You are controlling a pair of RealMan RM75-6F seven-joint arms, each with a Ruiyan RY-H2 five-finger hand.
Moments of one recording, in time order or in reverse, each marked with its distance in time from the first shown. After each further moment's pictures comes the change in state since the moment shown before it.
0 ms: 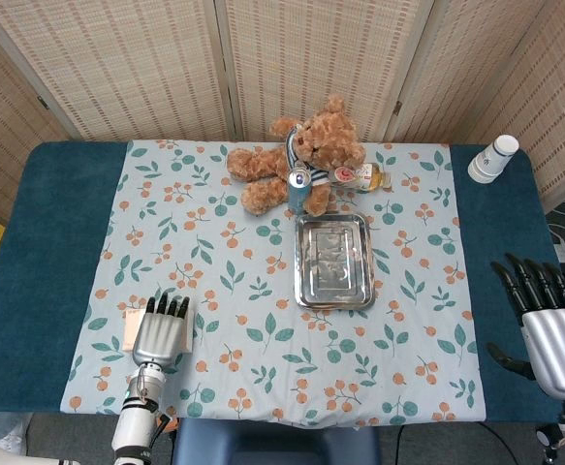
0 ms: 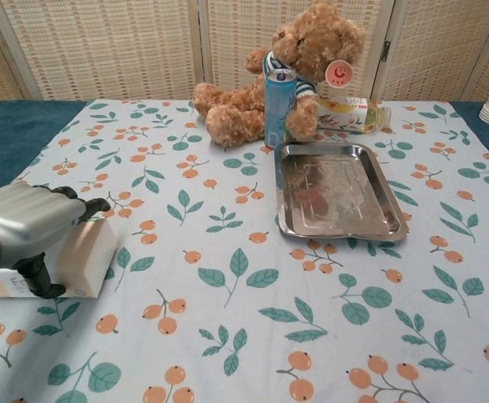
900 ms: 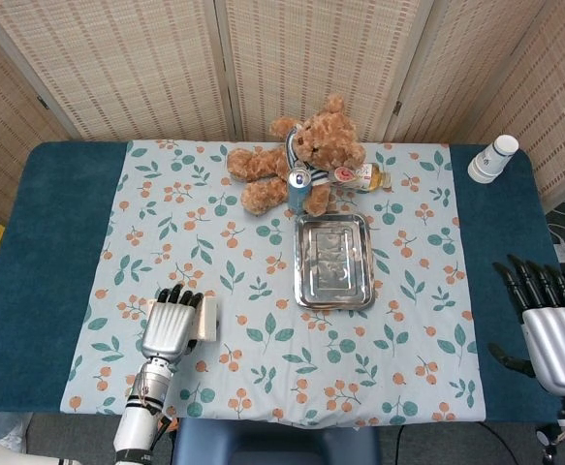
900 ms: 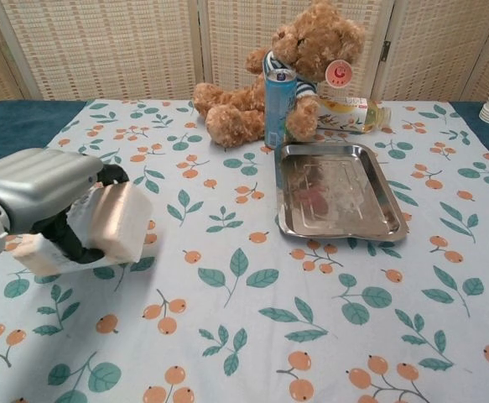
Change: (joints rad) left arm -0.014 0.003 0.005 -0.018 0.195 -0.001 -0.284; right arm 0.018 0.004 0.007 -0.004 0.065 -0.038 -0.008
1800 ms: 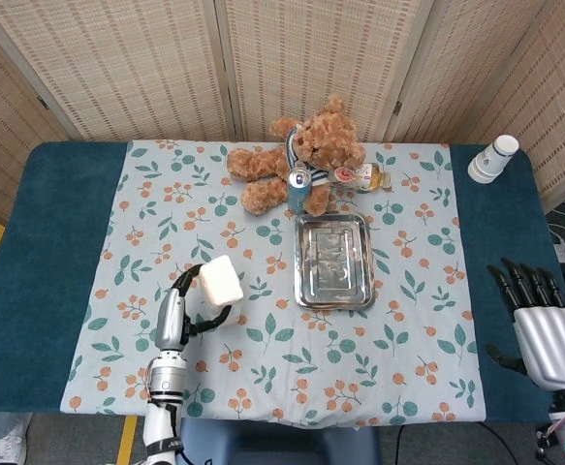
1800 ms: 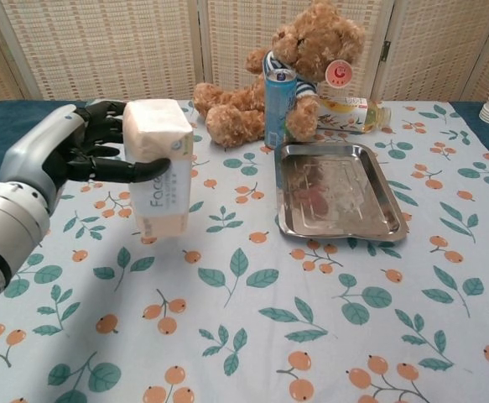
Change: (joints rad) left arm 0.159 -0.252 -0.192 0.221 0.213 -0.030 -0.961; right arm 0.031 -0.047 0.004 0.016 0.077 -0.035 -0.071
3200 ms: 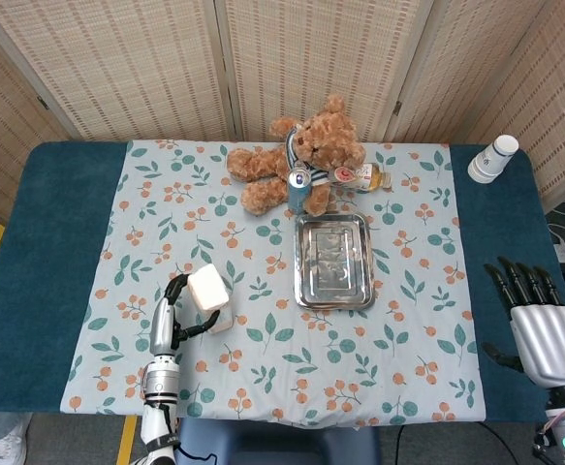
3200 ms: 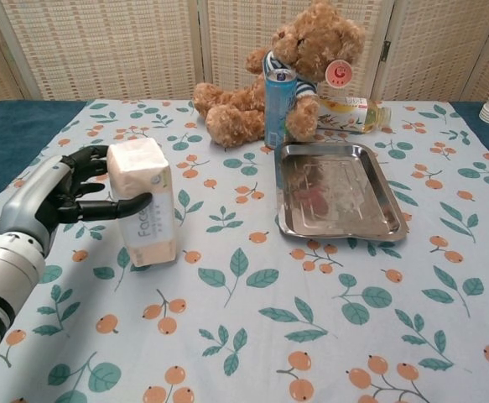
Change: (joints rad) left arm 0.088 -0.058 0.020 0.258 0.079 -0.088 -0.256; right arm 0.017 -0.010 -0.004 0.009 0.003 -0.004 0.004
